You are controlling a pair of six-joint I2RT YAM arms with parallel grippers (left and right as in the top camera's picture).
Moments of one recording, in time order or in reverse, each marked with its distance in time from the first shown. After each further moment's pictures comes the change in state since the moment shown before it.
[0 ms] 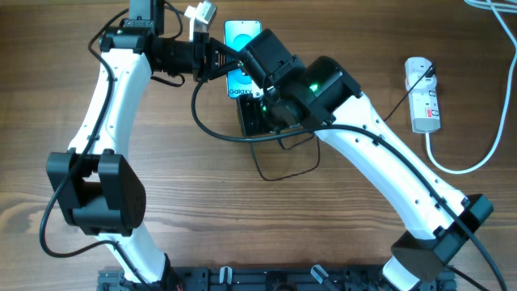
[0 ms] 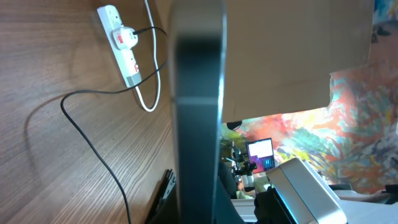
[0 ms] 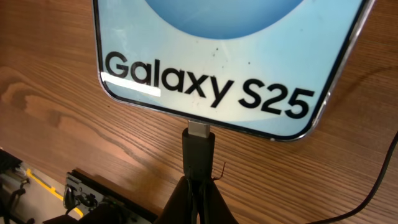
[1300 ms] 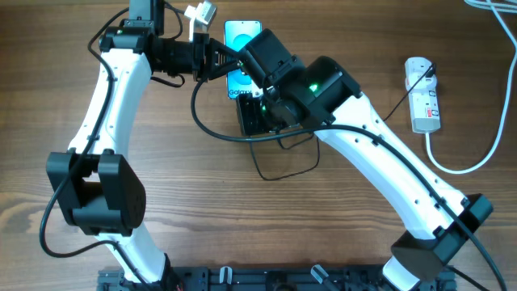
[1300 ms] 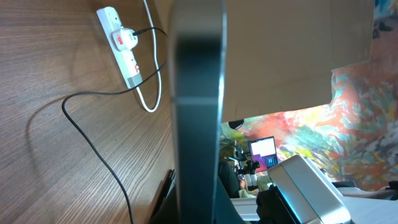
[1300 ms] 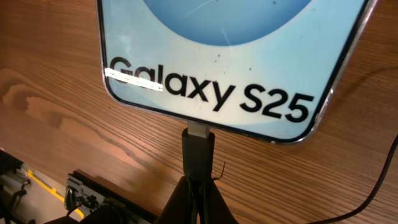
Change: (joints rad) left arm 0.000 0.000 0.000 -0.007 0.000 0.026; right arm 0.000 0.002 0.000 0.006 0.001 0.004
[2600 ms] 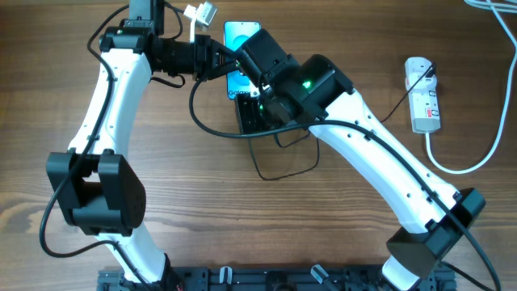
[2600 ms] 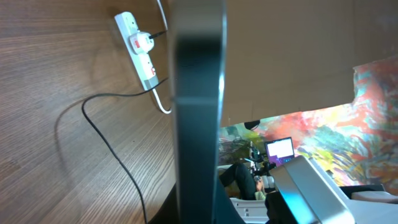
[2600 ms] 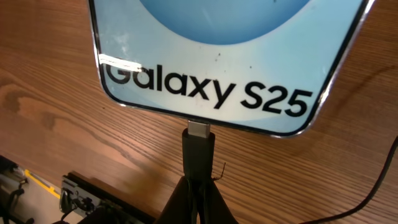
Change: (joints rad) left arm 0.000 0.000 0.000 0.004 -0.059 0.036; right arm -0.003 0.027 0.000 0.002 -0.001 -0.002
